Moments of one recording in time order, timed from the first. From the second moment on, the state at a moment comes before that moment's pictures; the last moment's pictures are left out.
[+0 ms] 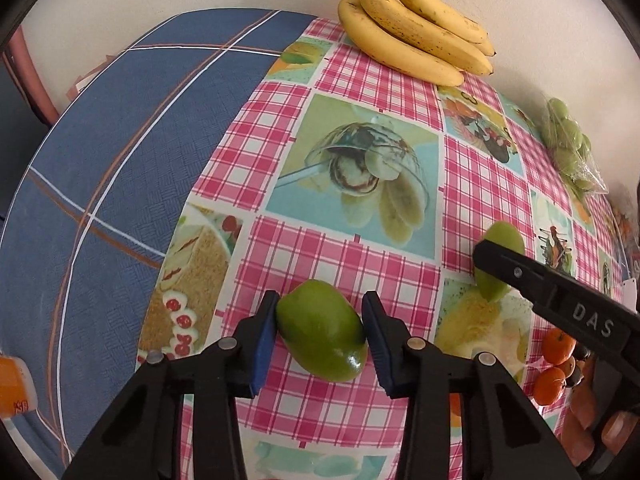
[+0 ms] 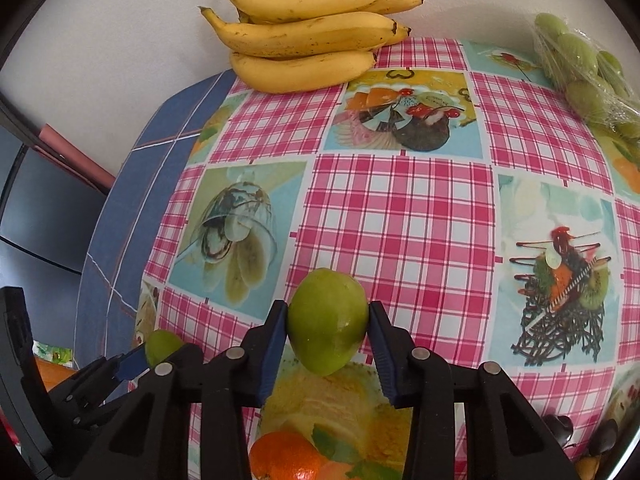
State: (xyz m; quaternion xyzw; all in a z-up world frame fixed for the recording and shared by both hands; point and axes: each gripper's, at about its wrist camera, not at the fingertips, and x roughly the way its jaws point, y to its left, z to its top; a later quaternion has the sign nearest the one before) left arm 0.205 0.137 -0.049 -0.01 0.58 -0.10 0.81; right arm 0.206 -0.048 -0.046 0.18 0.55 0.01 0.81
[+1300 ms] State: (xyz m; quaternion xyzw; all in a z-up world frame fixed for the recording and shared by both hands) left arm 0.055 -0.016 0.036 -0.04 0.54 -0.18 0.82; right arm -0.019 -0.163 0.034 0.26 0.49 -0.12 0.83
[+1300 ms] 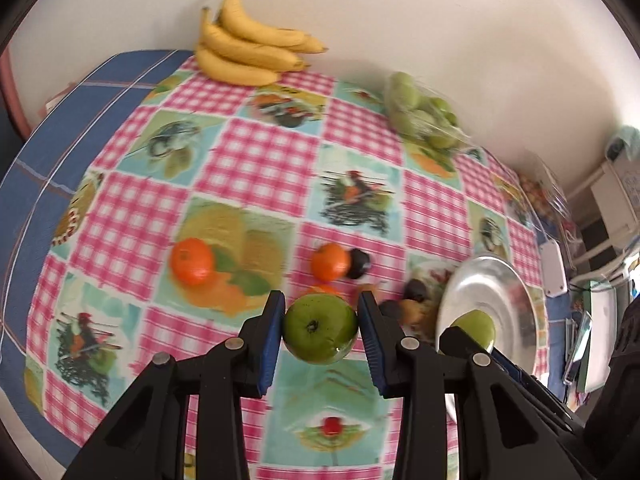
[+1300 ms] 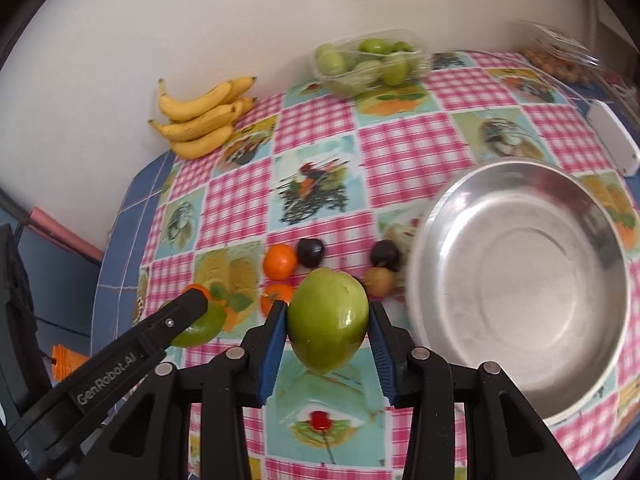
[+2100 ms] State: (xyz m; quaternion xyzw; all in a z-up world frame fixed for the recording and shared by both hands) left arm 0.012 -0.178 0.022 0.09 0.53 -0.31 0.78; right arm -0.086 -0.314 0.010 0.35 0.47 -0.30 0.75
